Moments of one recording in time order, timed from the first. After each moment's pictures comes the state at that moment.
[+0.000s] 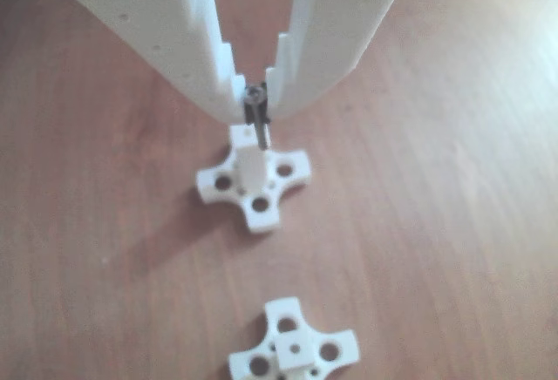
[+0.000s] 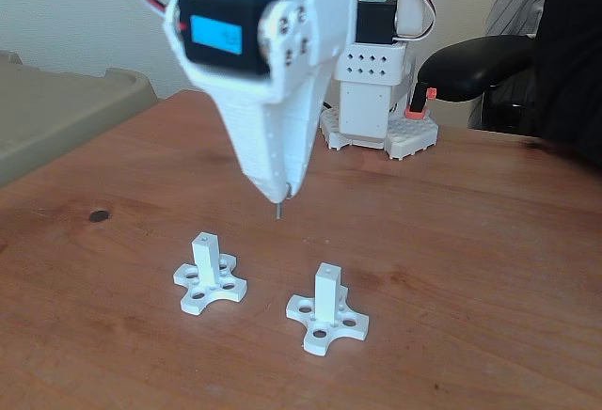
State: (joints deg) arm -4.8 82.5 75.4 88.9 6.6
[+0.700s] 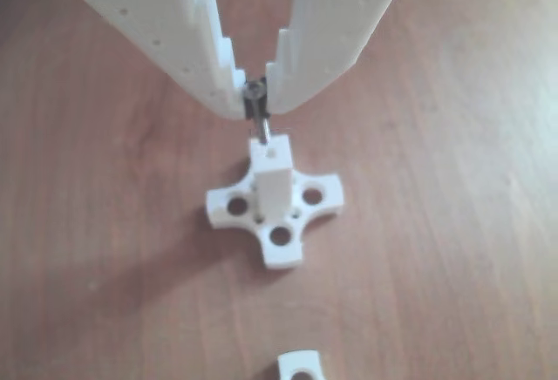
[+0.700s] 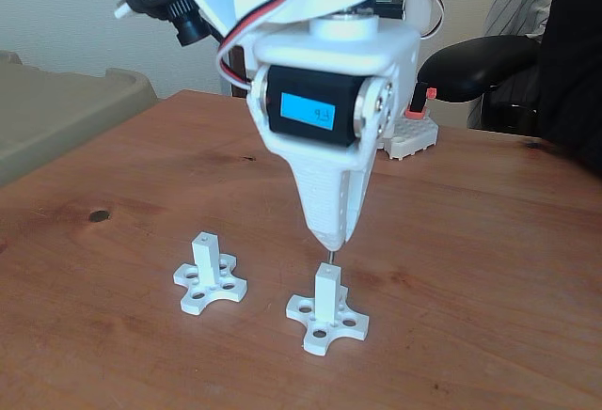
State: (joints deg) arm -10.2 83.2 86.0 78.9 8.8
